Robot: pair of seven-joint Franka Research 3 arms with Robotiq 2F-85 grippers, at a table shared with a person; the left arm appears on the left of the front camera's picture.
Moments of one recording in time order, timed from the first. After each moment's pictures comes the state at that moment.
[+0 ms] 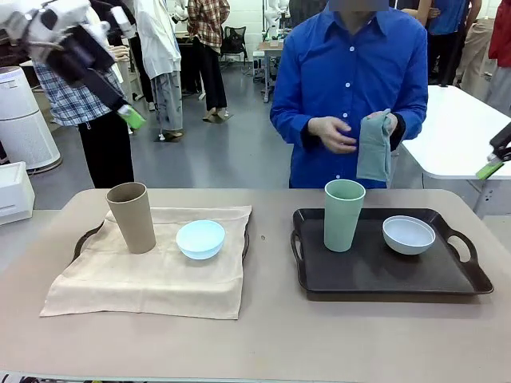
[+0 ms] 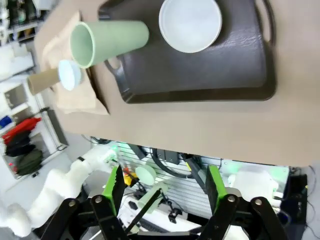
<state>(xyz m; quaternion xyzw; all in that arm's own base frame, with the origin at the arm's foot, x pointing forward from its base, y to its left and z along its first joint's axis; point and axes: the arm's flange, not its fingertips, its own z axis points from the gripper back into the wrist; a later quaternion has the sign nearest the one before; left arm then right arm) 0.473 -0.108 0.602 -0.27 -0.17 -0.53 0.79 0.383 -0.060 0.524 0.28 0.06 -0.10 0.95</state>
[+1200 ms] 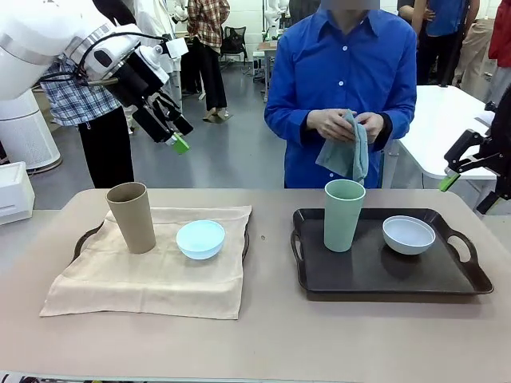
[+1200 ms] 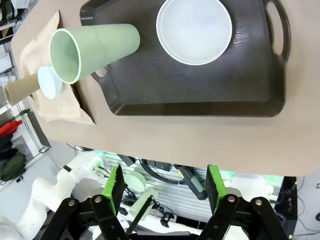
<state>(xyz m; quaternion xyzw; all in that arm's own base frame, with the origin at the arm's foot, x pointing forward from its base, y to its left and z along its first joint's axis) 0.468 -0.182 0.571 -0.20 -0.24 -0.64 0.70 0.412 -0.017 0.503 0.23 0.07 -0.09 0.97</state>
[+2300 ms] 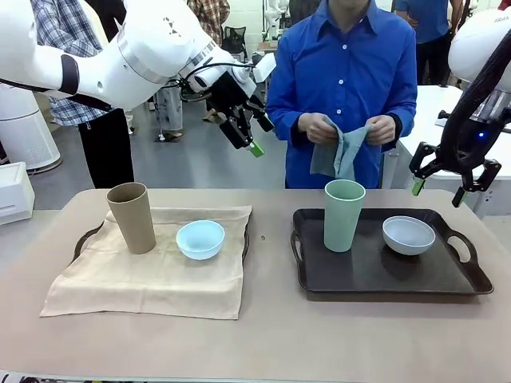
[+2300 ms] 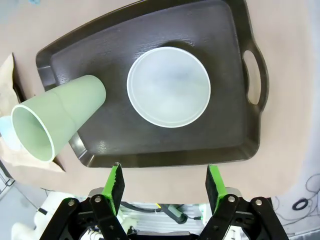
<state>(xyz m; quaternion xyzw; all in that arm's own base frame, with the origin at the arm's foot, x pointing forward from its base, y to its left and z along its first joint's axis) 0.541 -0.324 0.539 -0.16 -0.28 -0.77 0.55 0.487 0.025 0.471 0.10 0.06 -0.11 0.99</state>
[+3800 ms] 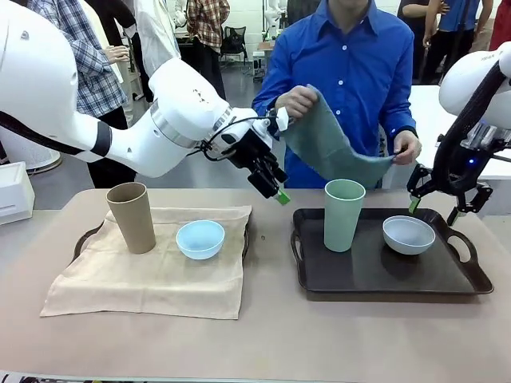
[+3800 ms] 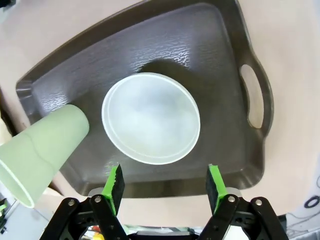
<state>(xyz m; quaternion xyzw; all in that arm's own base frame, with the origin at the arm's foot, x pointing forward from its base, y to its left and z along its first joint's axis) 0.512 -0.361 0.420 -0.26 -0.26 -0.67 0.65 0.500 0.012 0.407 0.10 0.06 -0.15 0.98</state>
